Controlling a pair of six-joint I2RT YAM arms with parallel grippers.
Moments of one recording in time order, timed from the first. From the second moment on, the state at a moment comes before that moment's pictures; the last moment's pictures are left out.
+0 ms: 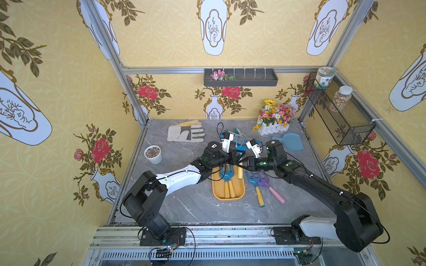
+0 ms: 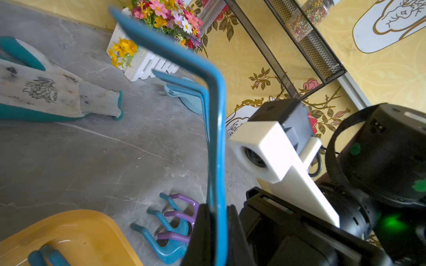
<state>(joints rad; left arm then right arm) -0.75 1.61 0.94 0.42 0.35 -0.71 0.43 1.30 0.80 -0.11 -0.76 0.57</state>
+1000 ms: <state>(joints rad) -0.73 1.59 0.90 0.34 0.33 -0.69 0.53 1.28 0.83 -0.22 -0.59 0.51</state>
